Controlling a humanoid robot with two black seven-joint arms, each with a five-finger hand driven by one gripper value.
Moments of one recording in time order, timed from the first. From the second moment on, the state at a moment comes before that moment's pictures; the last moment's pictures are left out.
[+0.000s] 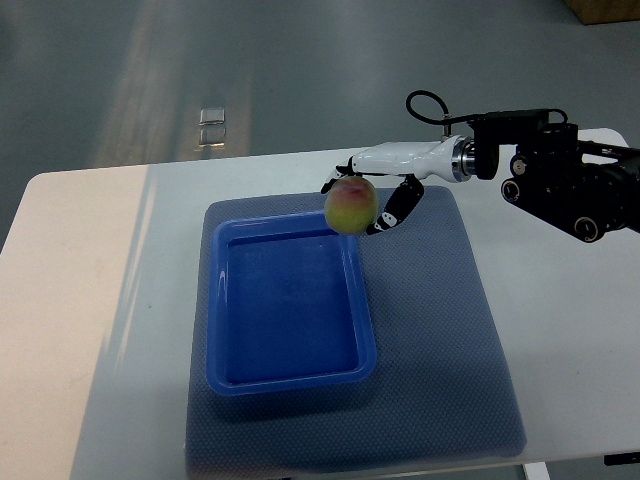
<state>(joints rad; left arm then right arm) -0.04 0.00 -0.04 -0.18 0.00 0.04 0.10 1.14 -0.31 0.21 0.84 -1.49 0.26 0.48</state>
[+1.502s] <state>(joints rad) -0.04 0.00 -0.04 -0.19 0.00 0.04 0.10 1.11 -0.06 0.12 0.74 -1.50 0.26 0.49</state>
